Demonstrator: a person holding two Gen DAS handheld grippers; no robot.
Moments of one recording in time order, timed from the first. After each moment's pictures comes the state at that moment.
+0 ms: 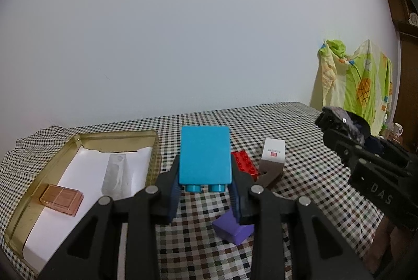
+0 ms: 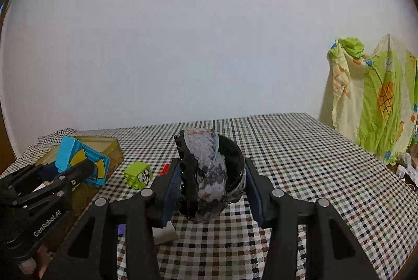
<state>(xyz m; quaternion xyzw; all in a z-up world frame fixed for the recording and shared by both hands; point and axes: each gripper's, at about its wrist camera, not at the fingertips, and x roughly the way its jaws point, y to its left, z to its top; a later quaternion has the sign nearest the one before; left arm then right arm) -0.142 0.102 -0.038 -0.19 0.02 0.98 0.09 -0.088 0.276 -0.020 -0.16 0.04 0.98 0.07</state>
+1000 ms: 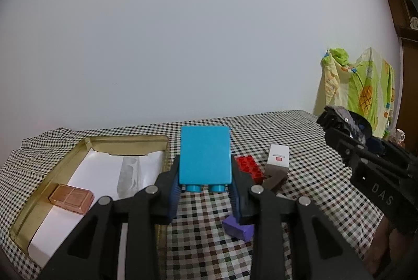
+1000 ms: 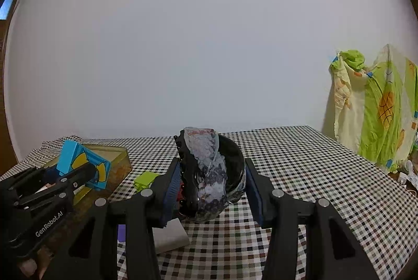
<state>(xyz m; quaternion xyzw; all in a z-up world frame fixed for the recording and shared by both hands) -0.128 0.088 -0.035 -0.17 0.01 0.98 0.08 -0.075 0.255 -0.012 -0.12 0.03 0.99 0.07</state>
